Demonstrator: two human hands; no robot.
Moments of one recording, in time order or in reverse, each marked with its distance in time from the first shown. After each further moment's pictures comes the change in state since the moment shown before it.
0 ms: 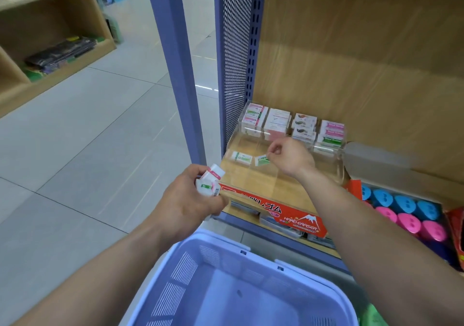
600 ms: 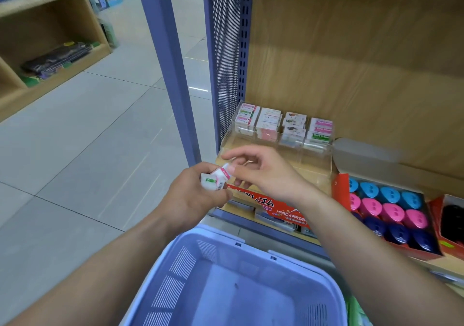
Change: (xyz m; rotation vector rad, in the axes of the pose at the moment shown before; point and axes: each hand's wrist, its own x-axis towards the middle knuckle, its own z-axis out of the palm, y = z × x) left_hand -0.003 0.006 0.009 -0.003 -0.046 0.073; right_hand -0.111 -0.072 -0.036 0.774 -0.321 -0.252
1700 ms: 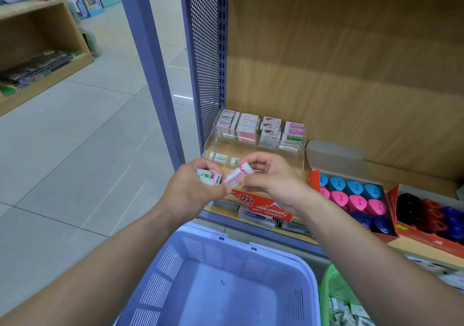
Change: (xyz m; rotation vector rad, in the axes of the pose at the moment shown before) left_hand -0.010 0.016 0.018 -0.043 0.010 0.056; right_hand -0.051 -0.003 -0.024 0.268 0.165 0.147
